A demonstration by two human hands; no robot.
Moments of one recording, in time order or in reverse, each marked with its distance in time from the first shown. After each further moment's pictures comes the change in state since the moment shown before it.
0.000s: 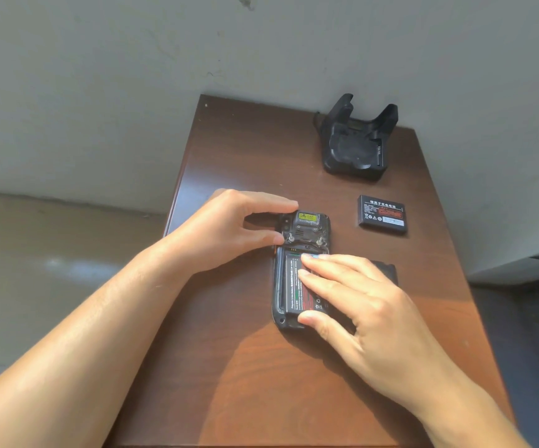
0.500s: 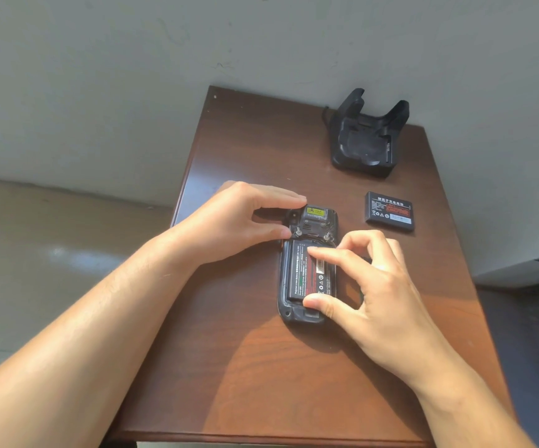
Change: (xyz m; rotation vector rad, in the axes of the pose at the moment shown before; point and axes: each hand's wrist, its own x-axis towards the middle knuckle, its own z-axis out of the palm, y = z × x) left_hand 0.000 -0.001 0.002 -0.012 -0.002 0.006; right_hand 0.010 0.009 0.003 0.051 0.047 0.180
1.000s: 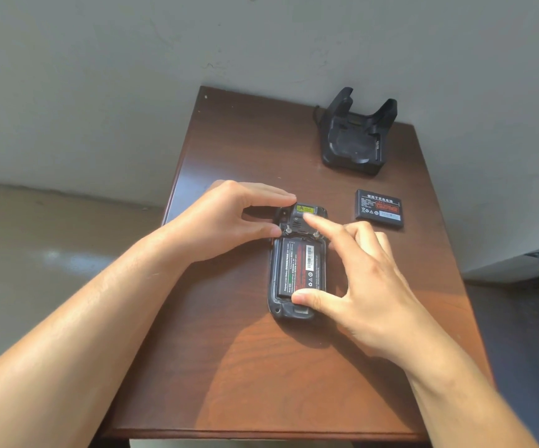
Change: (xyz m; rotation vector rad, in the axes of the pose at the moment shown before) left_hand 0.000 0.003 0.000 -0.021 -0.008 0.002; right_hand 0.011 -0.009 -0.012 0.002 -0.167 0.100
